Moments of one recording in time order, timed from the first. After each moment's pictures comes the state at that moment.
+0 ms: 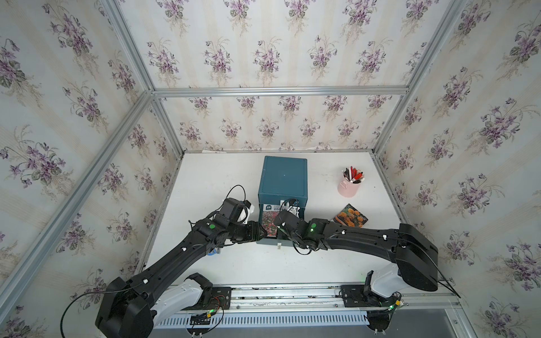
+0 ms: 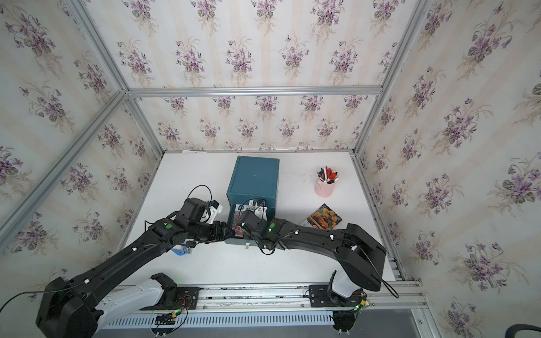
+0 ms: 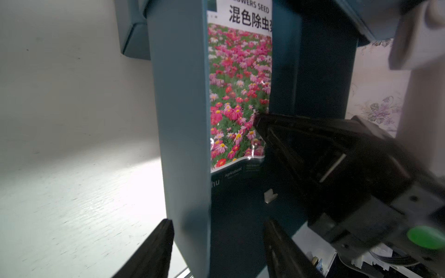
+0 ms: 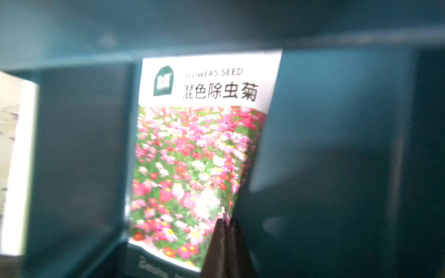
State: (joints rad) left arm -0.54 1.06 0.70 -0.59 0.45 -0.64; right arm 1.11 1.55 0.99 -0.41 0.32 1.04
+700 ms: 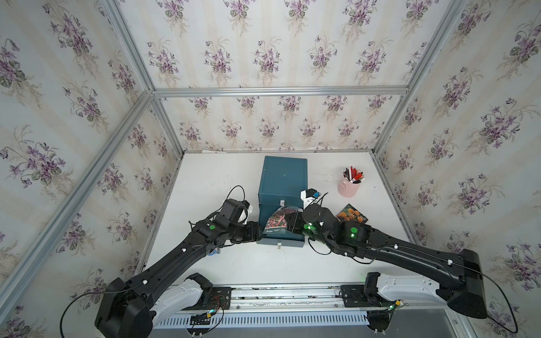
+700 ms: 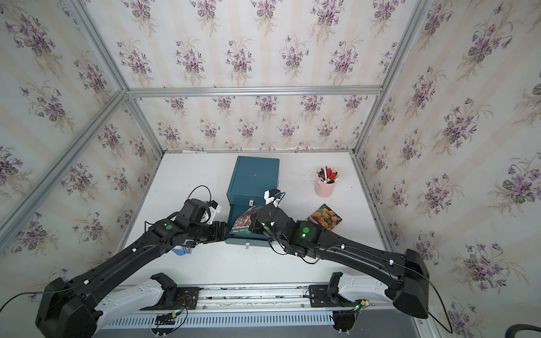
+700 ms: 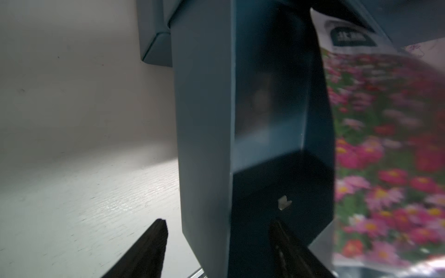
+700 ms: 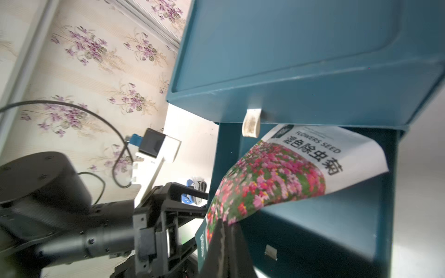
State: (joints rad) left arm -0.55 1.05 0.70 -0.61 0.38 -0.64; right arm 1.11 1.13 0.96 -0.41 0.25 1.07
